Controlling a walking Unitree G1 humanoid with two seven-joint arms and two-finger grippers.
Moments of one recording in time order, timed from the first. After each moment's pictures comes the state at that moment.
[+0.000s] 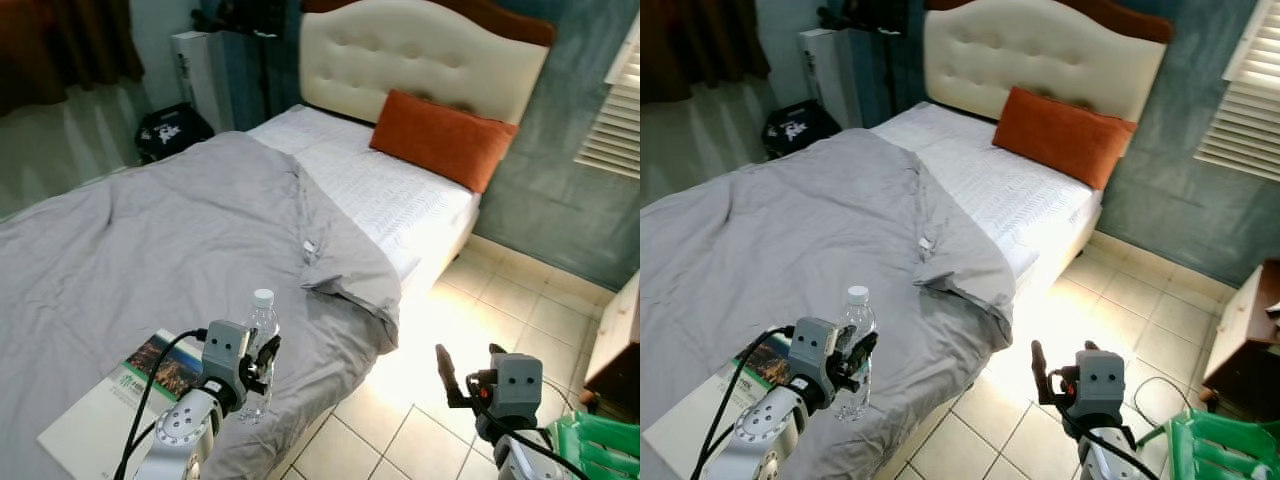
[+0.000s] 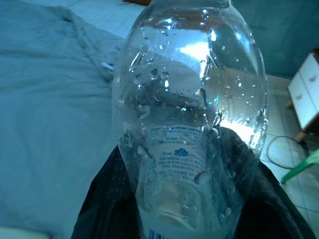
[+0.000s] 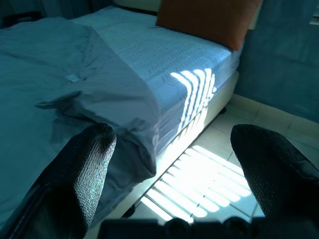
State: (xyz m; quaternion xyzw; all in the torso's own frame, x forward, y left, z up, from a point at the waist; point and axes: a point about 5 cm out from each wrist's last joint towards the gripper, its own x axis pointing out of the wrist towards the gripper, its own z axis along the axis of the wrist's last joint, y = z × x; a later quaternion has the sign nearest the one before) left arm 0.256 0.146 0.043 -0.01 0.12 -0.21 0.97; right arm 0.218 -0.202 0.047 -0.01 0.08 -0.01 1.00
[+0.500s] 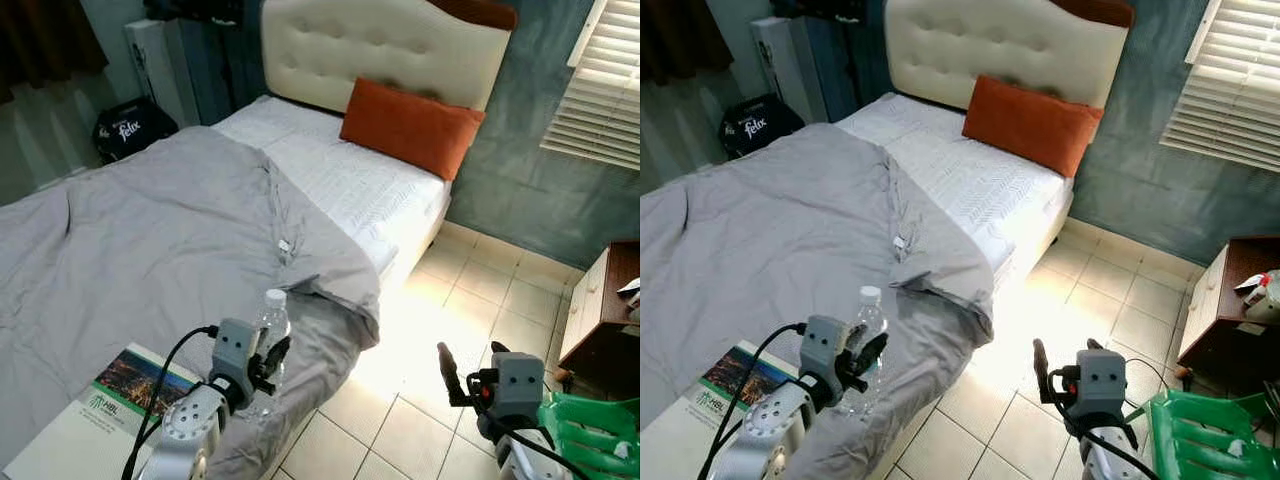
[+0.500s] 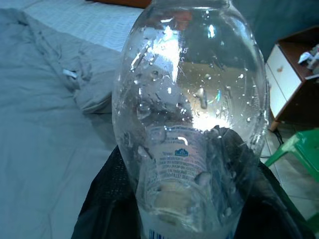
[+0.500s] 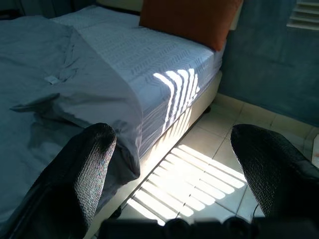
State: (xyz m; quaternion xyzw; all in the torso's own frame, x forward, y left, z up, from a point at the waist) left arm 0.258 0.137 0.039 0.01 0.12 -0.24 0.96; right arm 0.219 -0.203 0.048 -0.02 0.07 -0.01 1.00
